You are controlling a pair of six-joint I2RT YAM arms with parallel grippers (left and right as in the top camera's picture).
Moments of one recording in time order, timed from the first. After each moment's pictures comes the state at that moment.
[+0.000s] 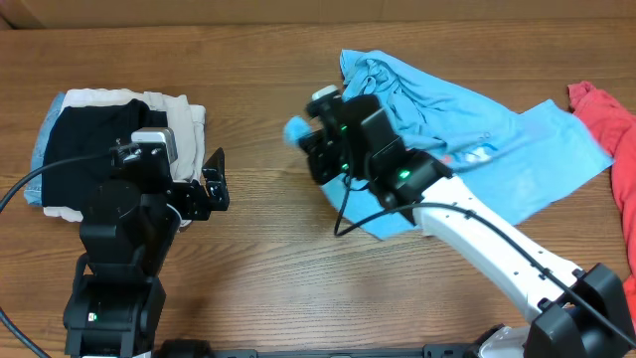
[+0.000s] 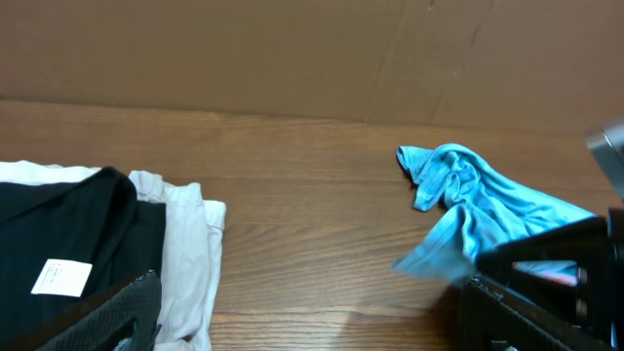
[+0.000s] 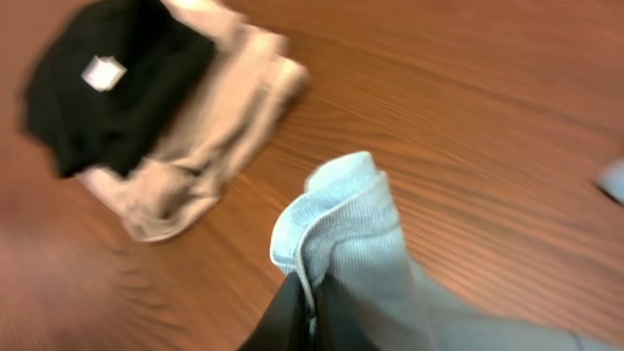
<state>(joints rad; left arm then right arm) -0.06 0.78 0.92 -0.53 0.08 -0.15 0.65 1.60 1.21 -0.26 -0.23 0.21</state>
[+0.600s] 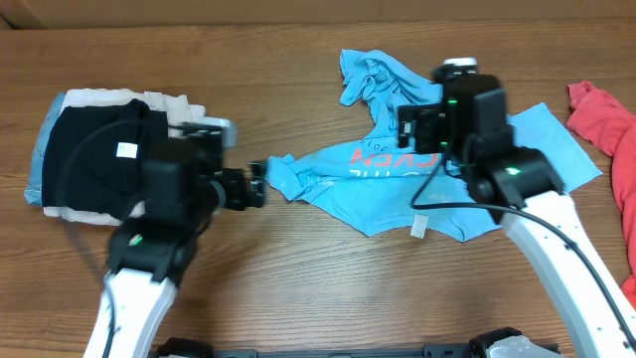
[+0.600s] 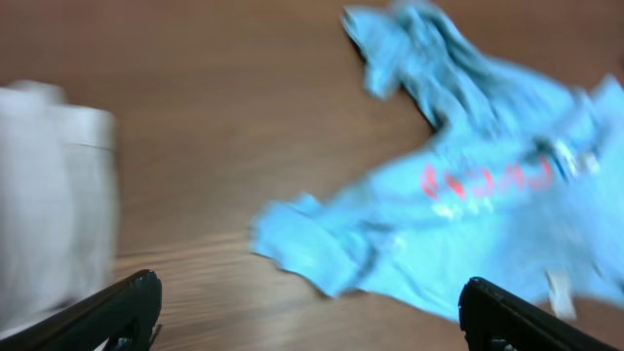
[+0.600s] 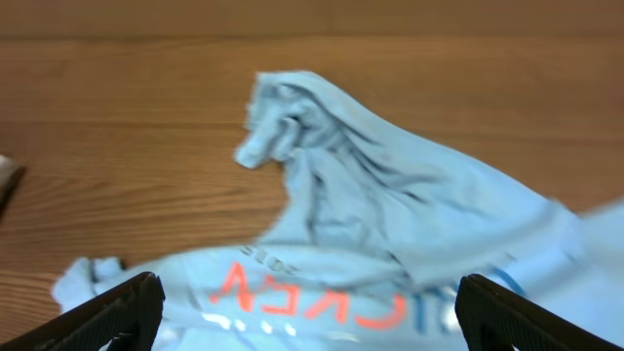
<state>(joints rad) -0.24 1.10 0.92 -0.54 0.16 -0.15 0.28 1.33 1.22 -0.61 0.08 0.20</state>
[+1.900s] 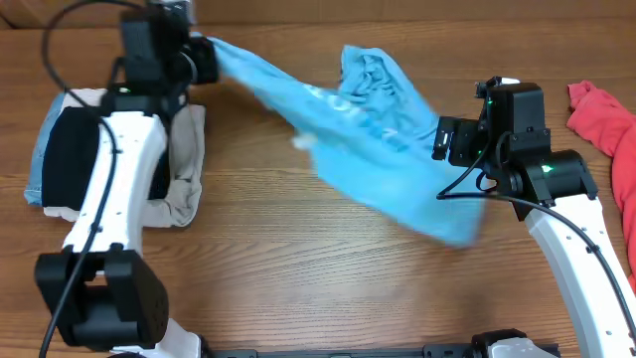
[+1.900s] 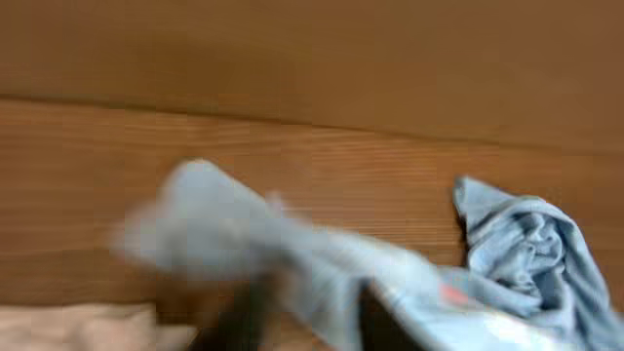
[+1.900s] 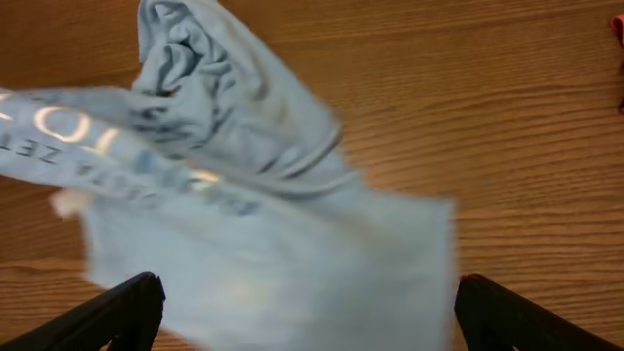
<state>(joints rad) 0.00 1.75 1.53 -0.39 0.18 -0.16 0.15 1.32 1.22 -0.80 0.08 0.25</state>
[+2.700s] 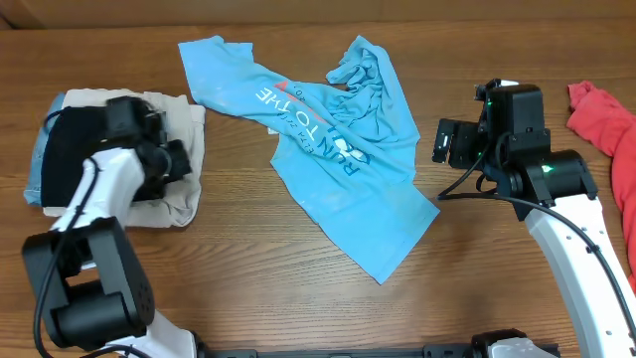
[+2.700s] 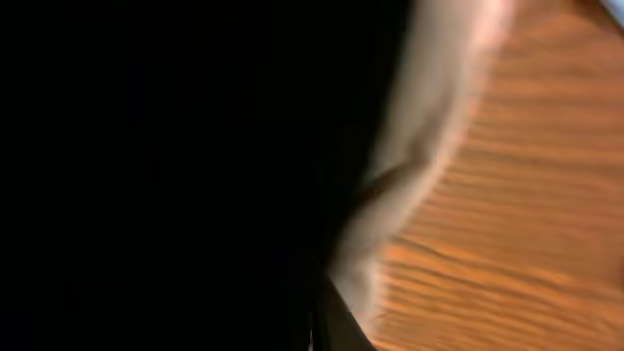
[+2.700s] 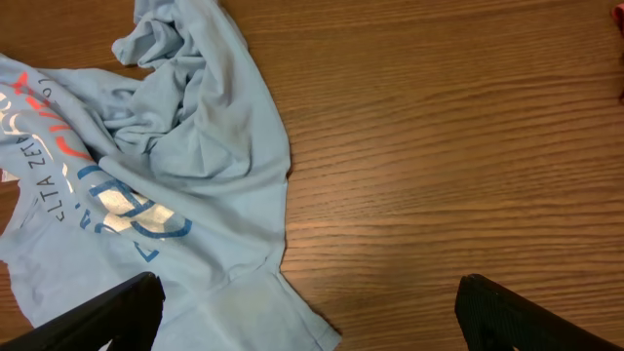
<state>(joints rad) 0.25 1.79 1.15 -0.59 0.13 -0.12 0.15 1.32 1.22 -0.82 0.09 0.25</state>
